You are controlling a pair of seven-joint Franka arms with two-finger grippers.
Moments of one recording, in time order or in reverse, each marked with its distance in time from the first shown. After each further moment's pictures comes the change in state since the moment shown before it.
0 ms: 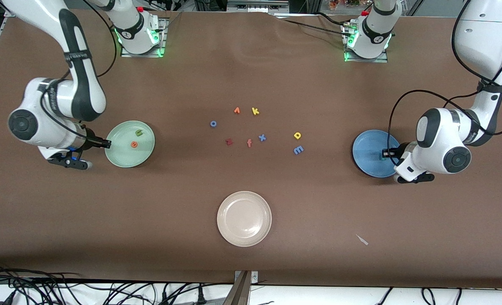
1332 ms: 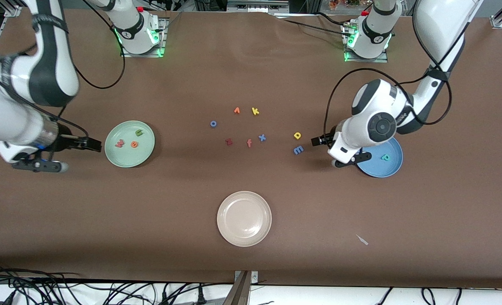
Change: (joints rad) left arm -0.014 -0.070 -0.416 -0.080 -0.064 0.128 -0.574; right arm 0.015 -0.087 -0.006 0.461 0.000 -0.422 -0.062
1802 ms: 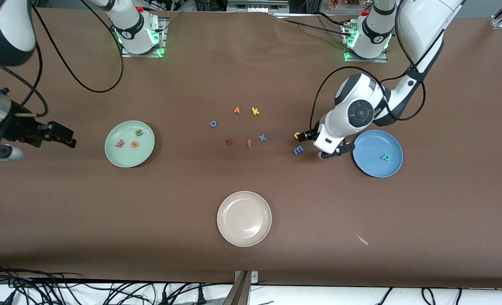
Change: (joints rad) left arm -0.050 0.002 -0.011 -0.136 0.000 0.222 -0.095; right arm -0.212 -0.080 0.236 0.179 -0.044 -0.104 -0.017
